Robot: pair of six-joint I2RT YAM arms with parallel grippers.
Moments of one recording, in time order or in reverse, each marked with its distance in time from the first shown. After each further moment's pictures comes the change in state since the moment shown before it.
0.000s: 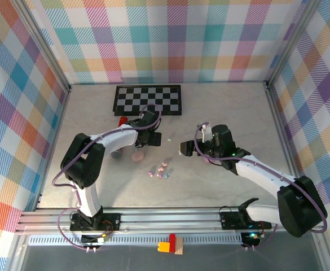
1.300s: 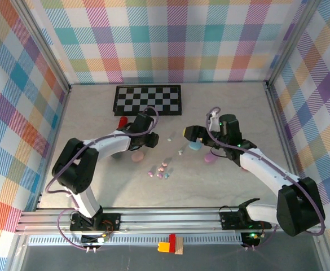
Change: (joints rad) left arm 0.034 -0.124 -0.191 0.312 0.249 0.298; right arm -0.130 0.018 0.126 -0.066 -0.185 0.295
